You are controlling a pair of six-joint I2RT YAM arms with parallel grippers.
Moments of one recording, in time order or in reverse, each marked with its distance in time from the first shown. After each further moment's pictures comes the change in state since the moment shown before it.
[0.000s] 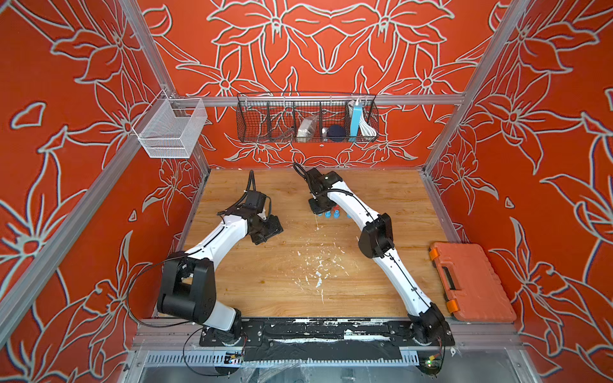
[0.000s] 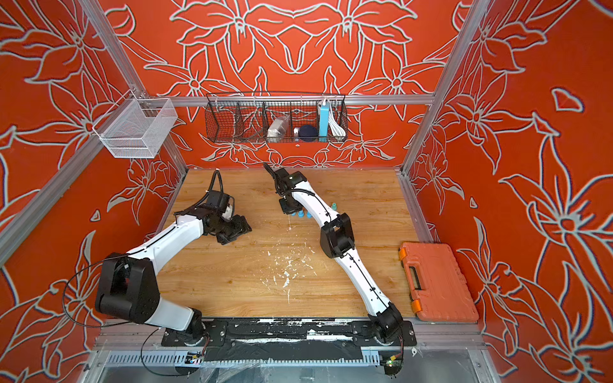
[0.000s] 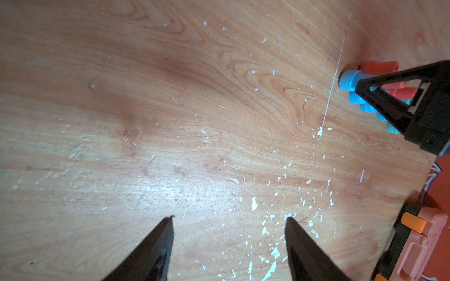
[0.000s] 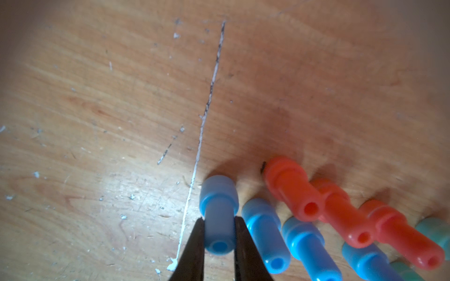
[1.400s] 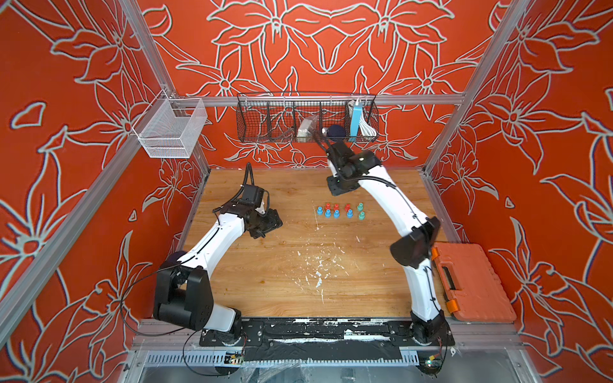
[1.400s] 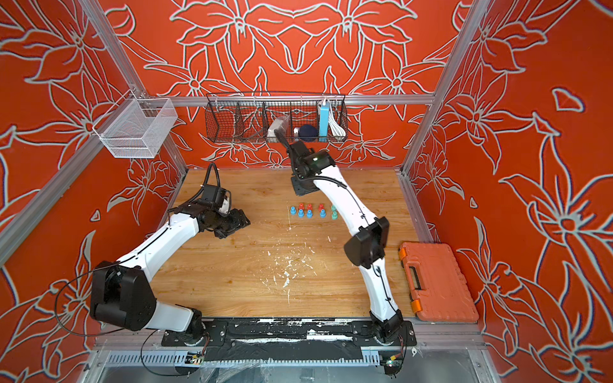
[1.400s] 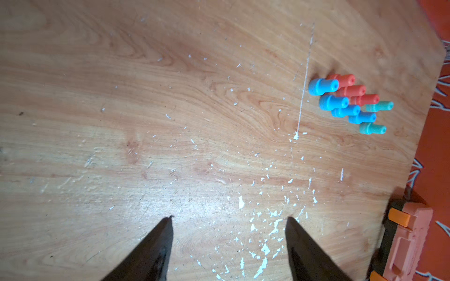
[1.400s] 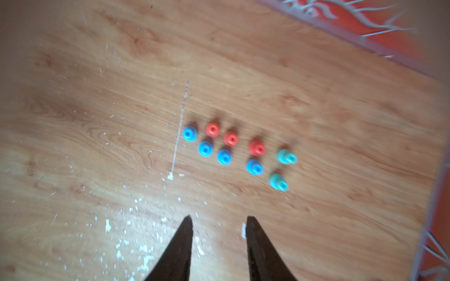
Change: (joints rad) left arm 0.000 -0.071 0.080 -0.053 -0.019 0.030; right arm -0.062 -0.680 -0.400 0.021 0.096 -0.032
